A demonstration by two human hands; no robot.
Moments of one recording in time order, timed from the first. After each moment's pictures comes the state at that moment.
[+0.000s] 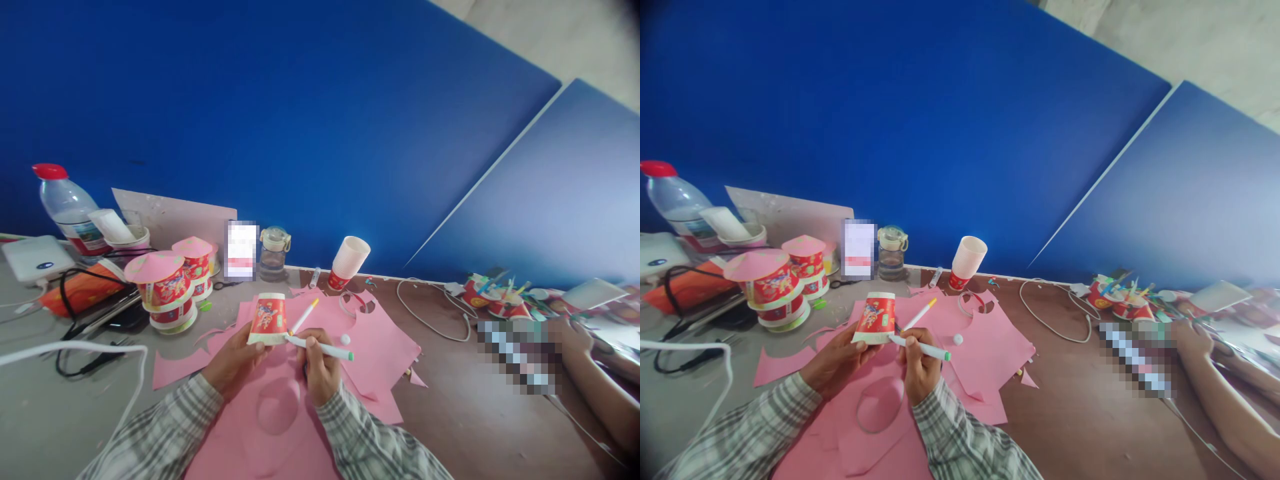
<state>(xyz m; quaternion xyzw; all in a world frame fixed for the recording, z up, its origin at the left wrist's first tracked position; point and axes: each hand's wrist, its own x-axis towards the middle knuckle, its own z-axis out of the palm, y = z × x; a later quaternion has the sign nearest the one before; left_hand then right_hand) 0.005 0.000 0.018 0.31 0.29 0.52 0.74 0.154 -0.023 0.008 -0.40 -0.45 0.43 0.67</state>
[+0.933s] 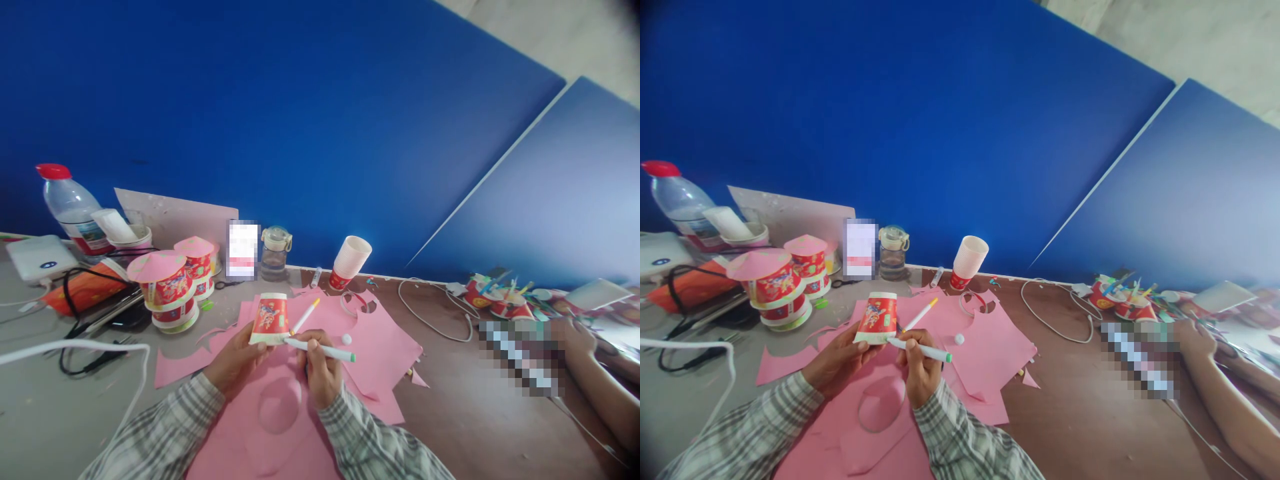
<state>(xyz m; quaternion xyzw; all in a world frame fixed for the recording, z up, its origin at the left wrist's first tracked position) 0.005 -0.001 0.020 0.31 0.29 0.52 0.74 0.155 -0.025 0.003 -0.39 -0.46 0.43 0.67</state>
